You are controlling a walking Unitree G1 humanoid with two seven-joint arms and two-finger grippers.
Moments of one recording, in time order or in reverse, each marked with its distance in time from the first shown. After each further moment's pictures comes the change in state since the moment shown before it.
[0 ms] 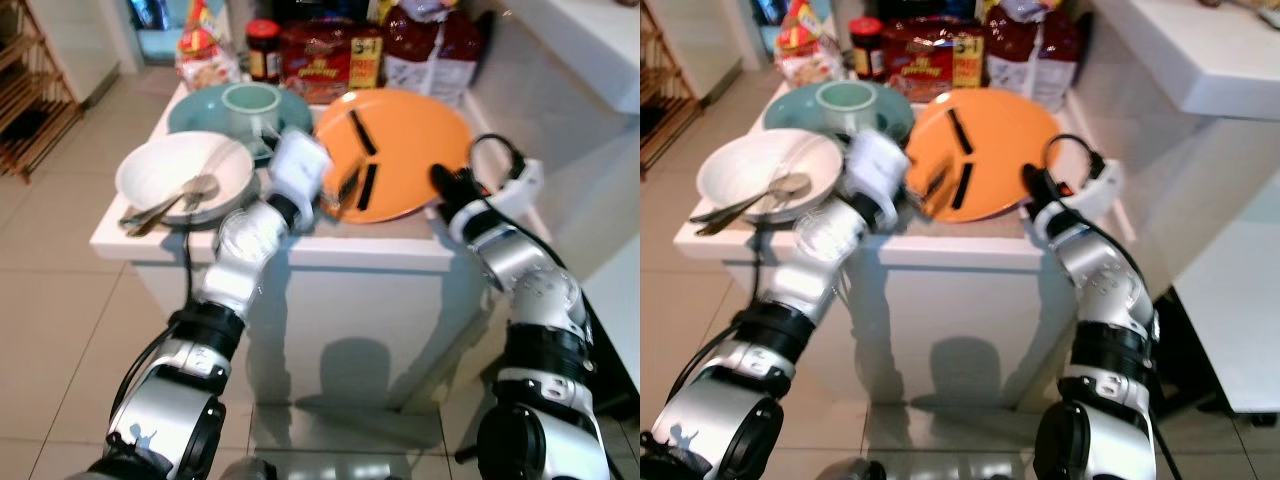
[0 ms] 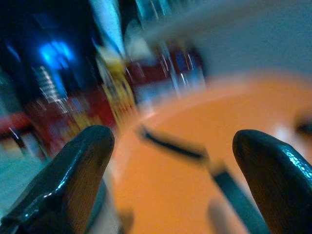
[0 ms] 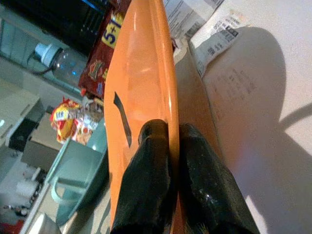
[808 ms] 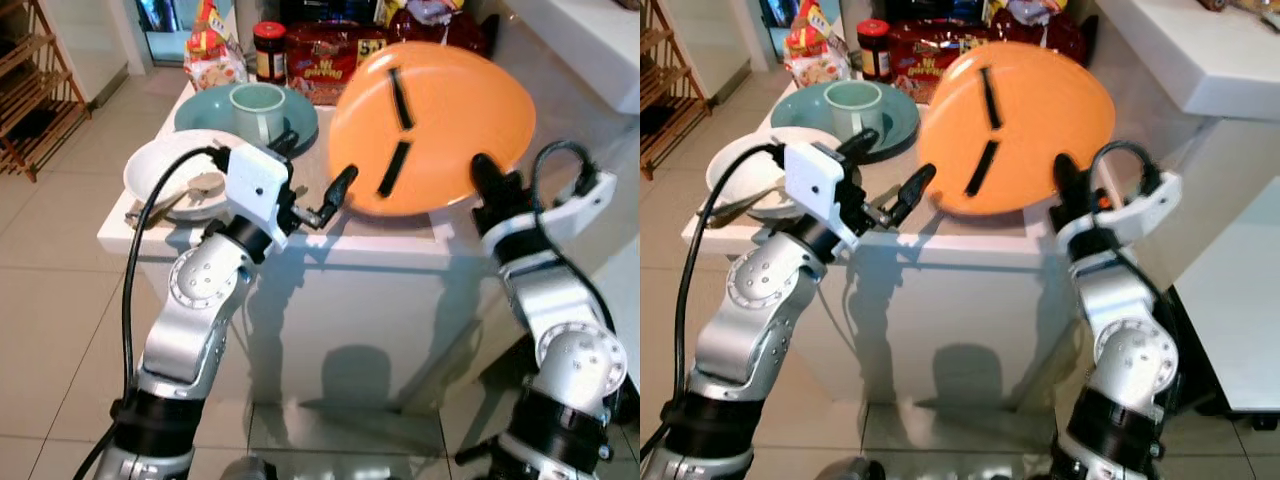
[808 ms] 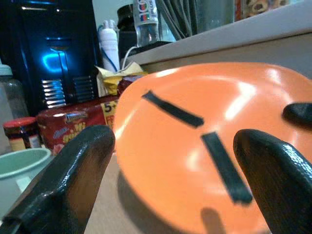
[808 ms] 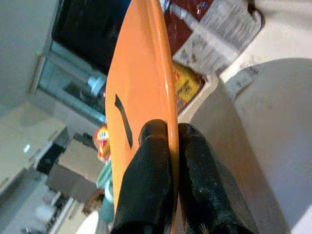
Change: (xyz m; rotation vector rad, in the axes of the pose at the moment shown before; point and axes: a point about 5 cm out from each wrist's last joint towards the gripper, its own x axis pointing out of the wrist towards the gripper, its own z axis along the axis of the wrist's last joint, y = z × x) left arm -0.061 -0.019 0.037 -0.099 0.010 -0.022; right arm -0.063 0.037 0.000 0.008 -0.154 0.092
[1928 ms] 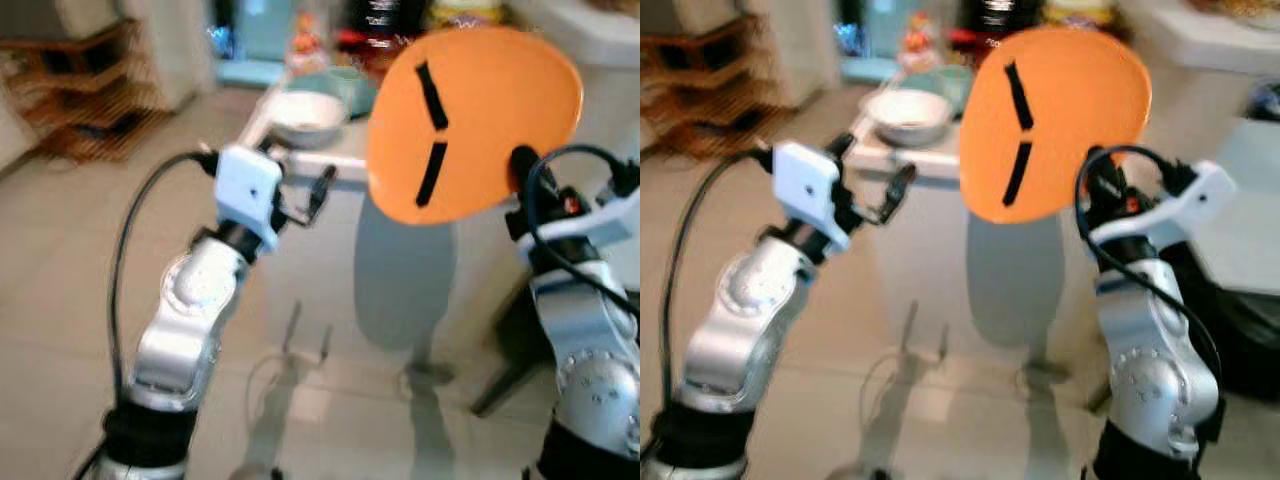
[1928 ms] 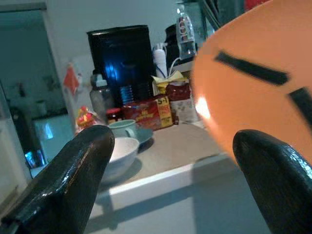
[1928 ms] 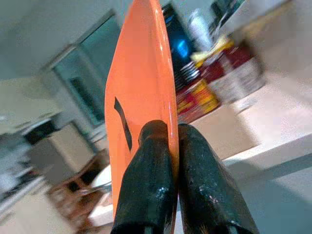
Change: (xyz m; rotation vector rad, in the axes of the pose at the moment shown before) left arm -0.009 0.010 -0.004 0.063 0.083 0.141; right arm -0.024 0.012 0.028 -0.412 -0.172 -0.033
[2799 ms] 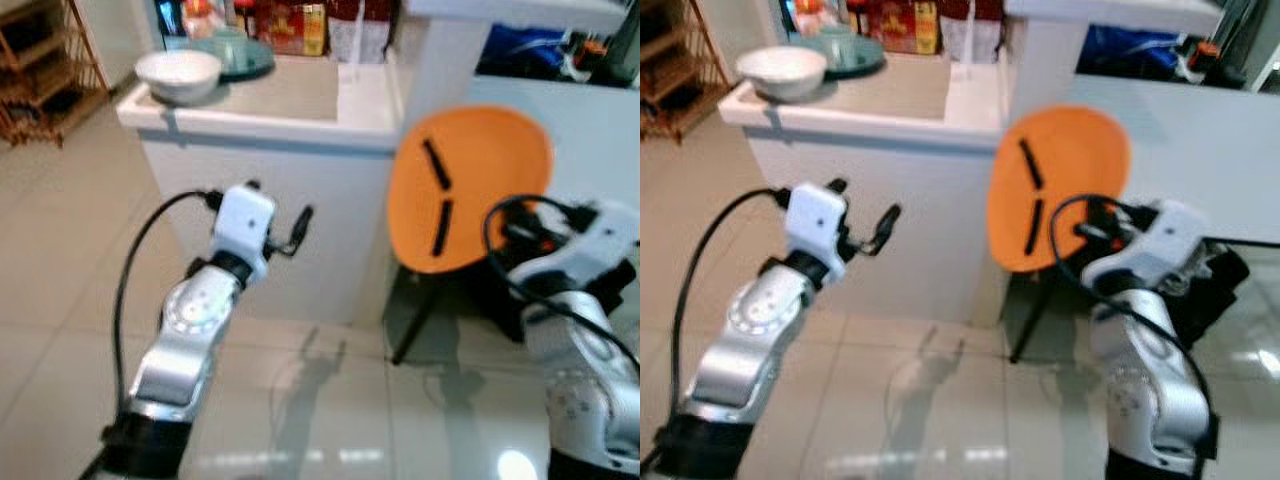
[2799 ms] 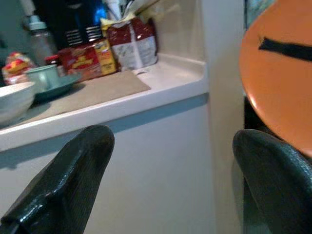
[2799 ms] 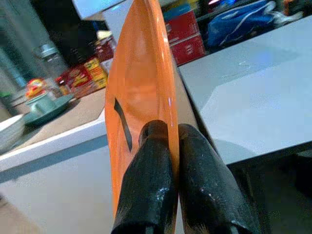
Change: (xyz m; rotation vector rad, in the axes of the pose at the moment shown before) left arm -0.018 0.008 -0.052 0.038 0.195 0.046; right arm -0.011 -0.030 -0.035 -0.182 0.139 -0.113
